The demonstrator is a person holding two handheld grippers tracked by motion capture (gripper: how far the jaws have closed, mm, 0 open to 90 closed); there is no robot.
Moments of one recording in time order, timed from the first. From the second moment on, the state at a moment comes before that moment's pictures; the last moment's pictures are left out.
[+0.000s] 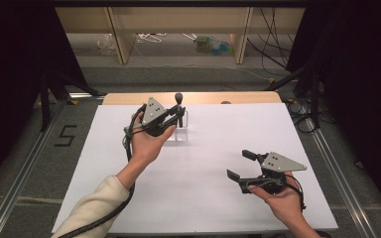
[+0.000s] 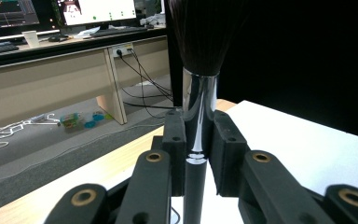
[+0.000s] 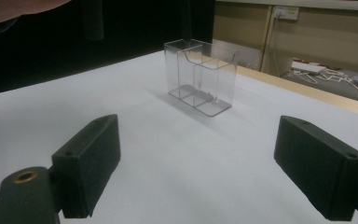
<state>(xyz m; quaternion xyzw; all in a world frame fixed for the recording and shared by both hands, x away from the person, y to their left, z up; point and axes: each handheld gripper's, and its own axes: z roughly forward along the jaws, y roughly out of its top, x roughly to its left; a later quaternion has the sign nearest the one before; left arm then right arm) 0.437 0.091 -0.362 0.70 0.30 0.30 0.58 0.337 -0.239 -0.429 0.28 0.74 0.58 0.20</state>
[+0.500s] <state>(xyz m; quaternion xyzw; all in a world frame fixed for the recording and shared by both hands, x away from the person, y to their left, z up) 0.440 0.089 -0.360 0.70 0.30 0.30 0.58 0.336 -0.239 -0.430 0.28 0.75 0.57 0.19</state>
